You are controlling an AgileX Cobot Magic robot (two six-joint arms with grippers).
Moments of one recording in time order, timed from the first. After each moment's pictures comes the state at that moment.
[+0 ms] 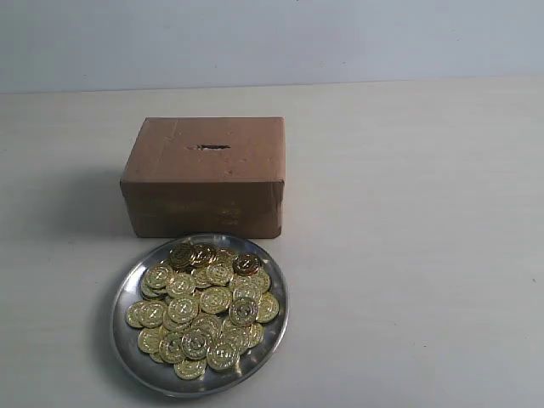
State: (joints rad) left arm -0.08 0.01 0.00 -0.02 0.36 0.02; right arm -0.03 0.01 0.00 0.08 0.29 0.01
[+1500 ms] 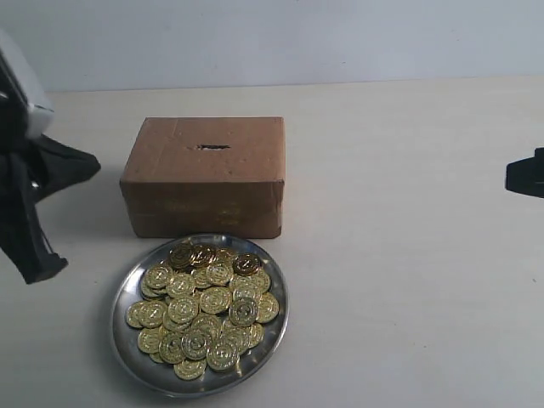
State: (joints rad) left arm -0.53 1.07 -0.60 -0.17 0.28 0.81; right arm -0.03 0.89 -0.55 0.80 0.72 -0.60
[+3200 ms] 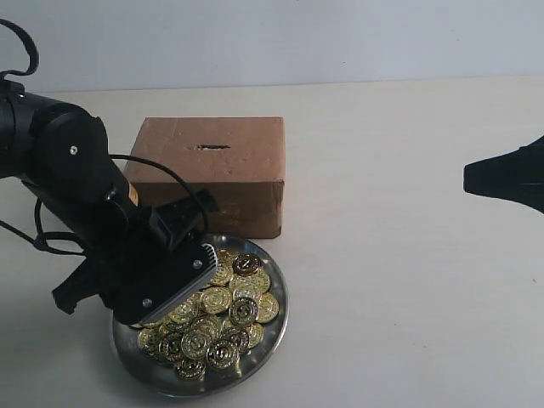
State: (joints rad) left arm -0.66 1.72 -0.90 -0.17 0.62 2.04; right arm -0.03 0.94 -0.55 1.01 0.83 -0.80
